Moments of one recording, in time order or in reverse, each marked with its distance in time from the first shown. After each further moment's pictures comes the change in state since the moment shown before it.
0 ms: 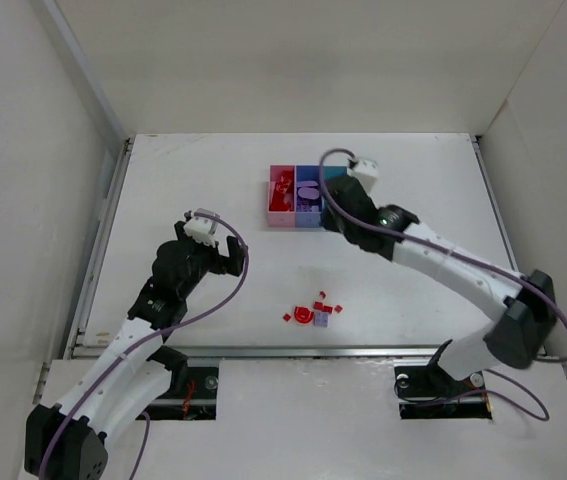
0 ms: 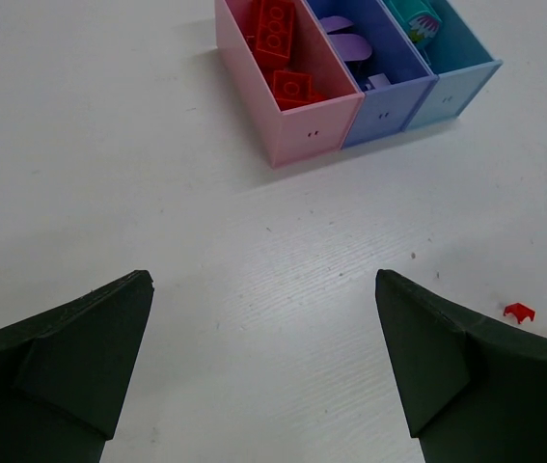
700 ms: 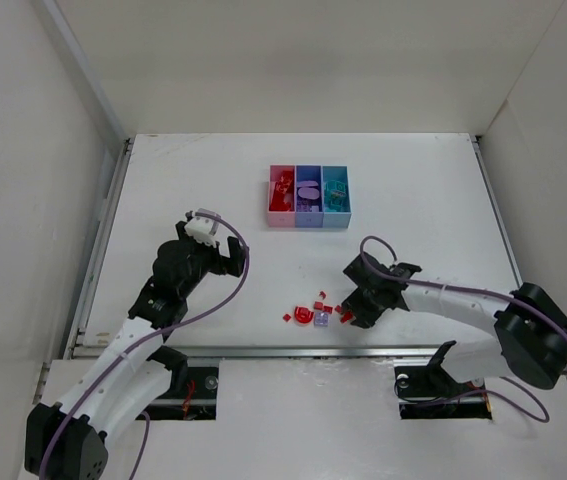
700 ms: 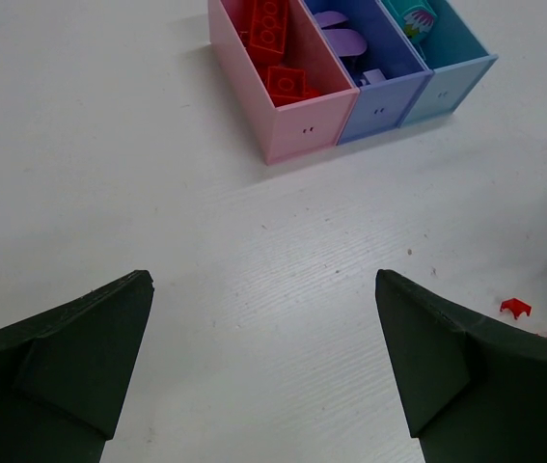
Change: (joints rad) left arm 0.000 0.010 0.000 0.000 0.009 0.000; right arm -0.008 -0.064 -0.537 -0.048 -0.441 0.642
